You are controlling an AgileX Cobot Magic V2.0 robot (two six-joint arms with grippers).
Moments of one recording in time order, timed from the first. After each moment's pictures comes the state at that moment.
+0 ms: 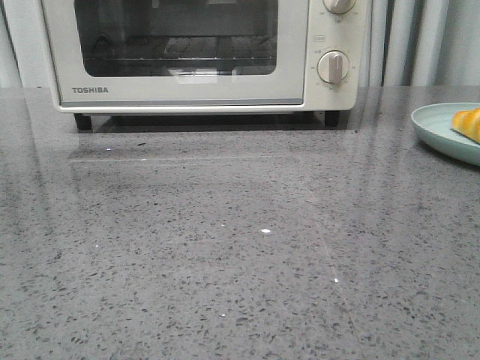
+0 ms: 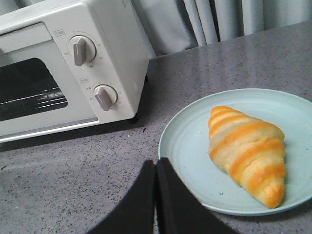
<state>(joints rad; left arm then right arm) -0.30 1.18 -1.06 -1.02 0.39 1.03 0.10 0.47 -0.36 0.03 0.16 0.24</state>
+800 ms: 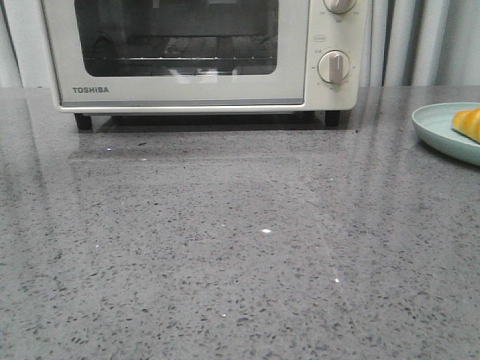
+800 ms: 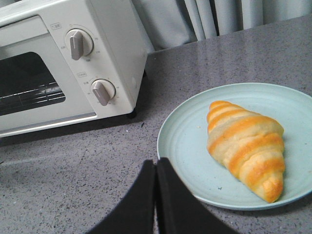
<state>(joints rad) -0.31 1.41 -1.21 -1.13 0.44 1.10 0.10 0.47 -0.36 0.03 0.17 0.24</state>
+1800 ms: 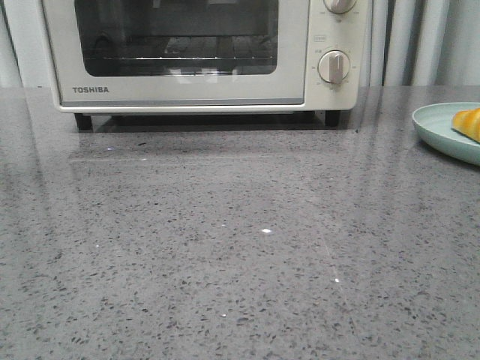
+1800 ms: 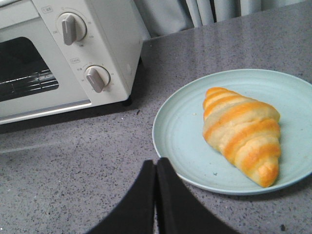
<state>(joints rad) -0.37 1.48 -1.26 -1.16 0.35 1.12 0.10 0.47 -0.36 0.03 0.22 0.24</state>
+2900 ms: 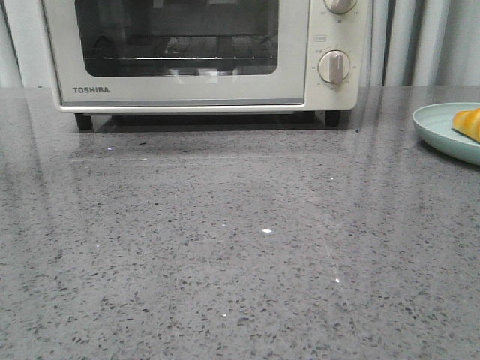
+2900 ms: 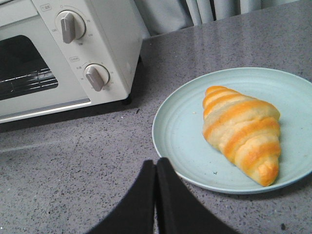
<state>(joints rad) -0.37 1.50 -1.26 -1.03 0.32 1.13 0.10 0.47 -0.36 0.03 0.22 0.24</state>
